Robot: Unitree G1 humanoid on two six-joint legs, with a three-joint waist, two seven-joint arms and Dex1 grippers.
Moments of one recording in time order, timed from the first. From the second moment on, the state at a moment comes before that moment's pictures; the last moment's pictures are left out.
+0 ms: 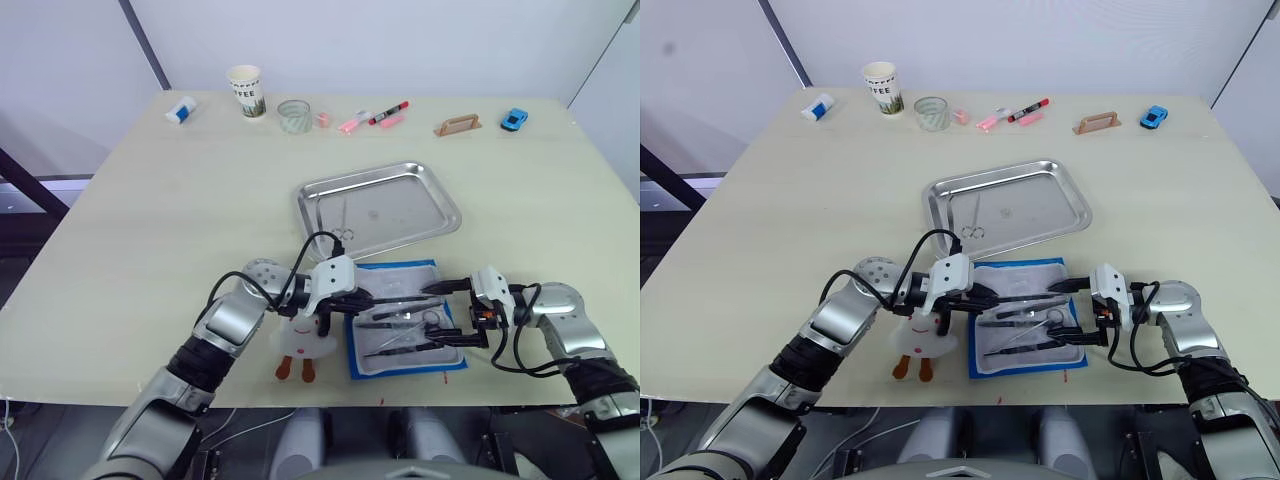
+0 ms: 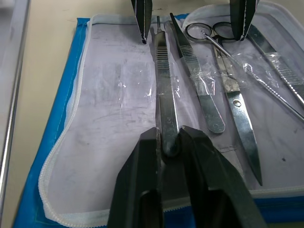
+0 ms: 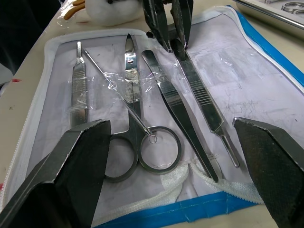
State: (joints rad) left arm -0.45 0.53 -0.40 0.02 -0.08 0.23 -1.13; right arm -0.33 -0.57 0.14 0.41 0.30 -0.16 1.46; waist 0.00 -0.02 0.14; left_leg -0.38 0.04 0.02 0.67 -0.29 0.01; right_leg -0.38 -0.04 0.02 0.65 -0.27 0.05
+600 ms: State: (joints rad) left arm -0.47 0.50 -0.42 0.02 -0.02 0.24 -1.12; right arm -0.33 -0.57 0.14 0.41 0.30 -0.16 1.45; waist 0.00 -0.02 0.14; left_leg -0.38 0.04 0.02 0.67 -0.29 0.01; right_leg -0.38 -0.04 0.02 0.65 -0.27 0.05
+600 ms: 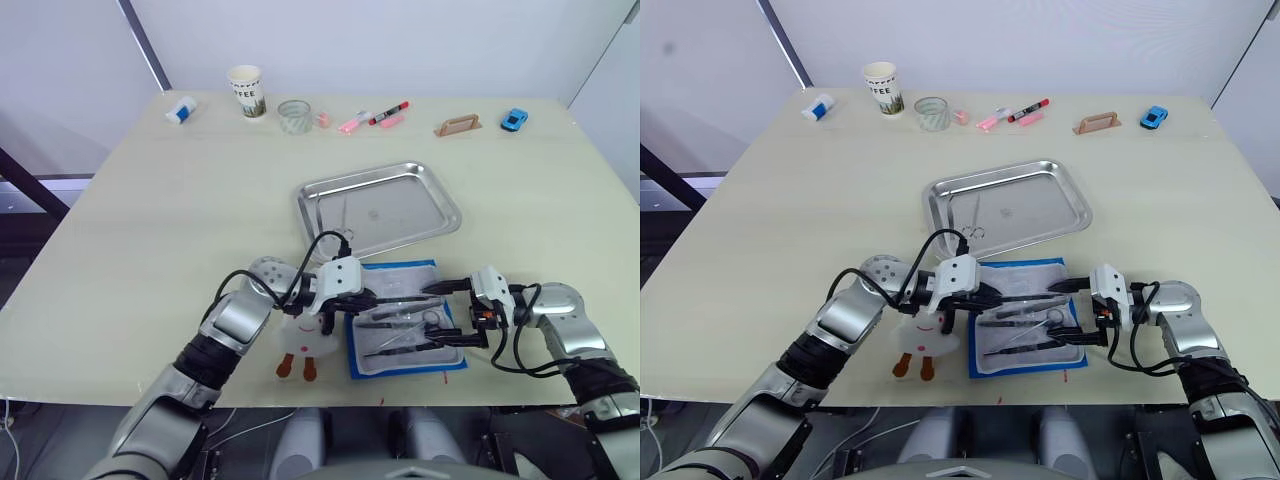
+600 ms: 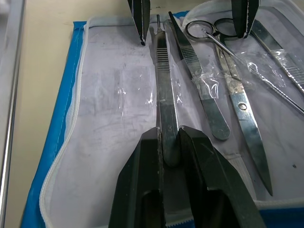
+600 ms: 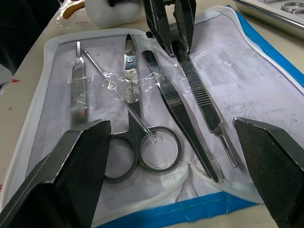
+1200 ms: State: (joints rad) left arm -0.50 0.50 -0.44 0.02 0.00 0.28 -1.12; right arm -0.32 -0.57 0.14 0.40 0.30 -0.16 1.44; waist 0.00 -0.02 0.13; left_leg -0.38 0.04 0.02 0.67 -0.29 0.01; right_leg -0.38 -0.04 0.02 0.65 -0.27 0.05
